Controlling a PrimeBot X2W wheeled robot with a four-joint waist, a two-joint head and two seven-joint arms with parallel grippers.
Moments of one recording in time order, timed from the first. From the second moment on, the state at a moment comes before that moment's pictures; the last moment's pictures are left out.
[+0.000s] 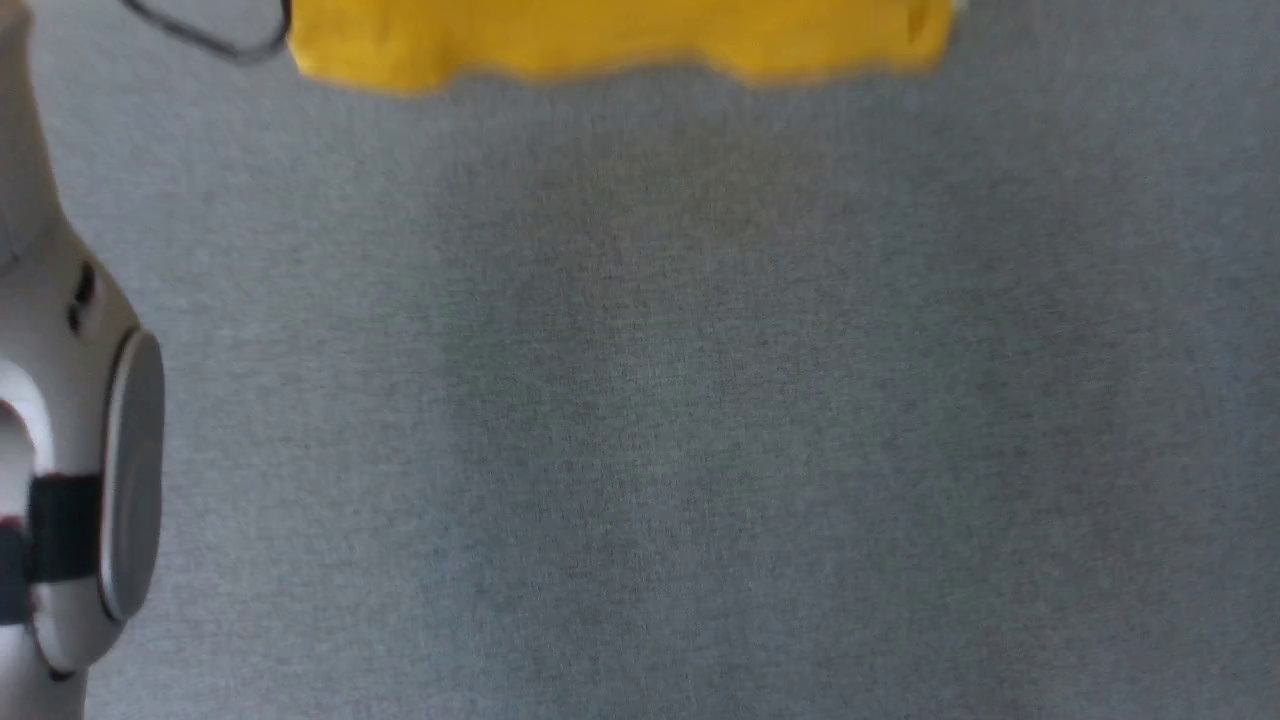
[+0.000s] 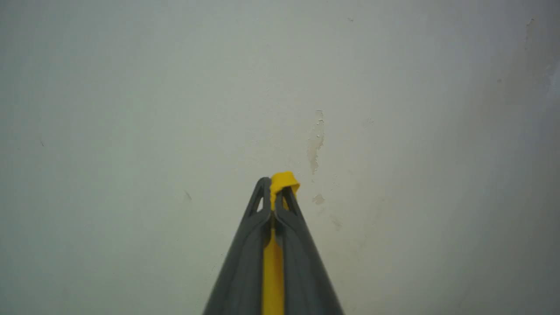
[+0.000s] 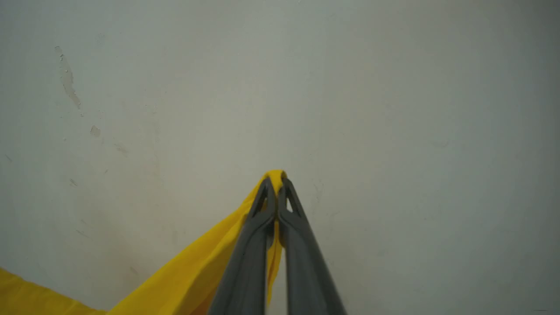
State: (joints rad) left arm -1.62 0.20 -0.18 0.21 -0.37 0.47 0.40; right arm -1.53 -0.30 -0.09 0.35 0.33 0.13 0.45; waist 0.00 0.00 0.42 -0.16
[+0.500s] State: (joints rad) left arm -1.73 0.18 -0.13 0.34 -0.47 0.23 0.04; right arm -1.64 -0.41 0.03 0.54 0.34 0.13 0.22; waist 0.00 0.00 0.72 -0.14
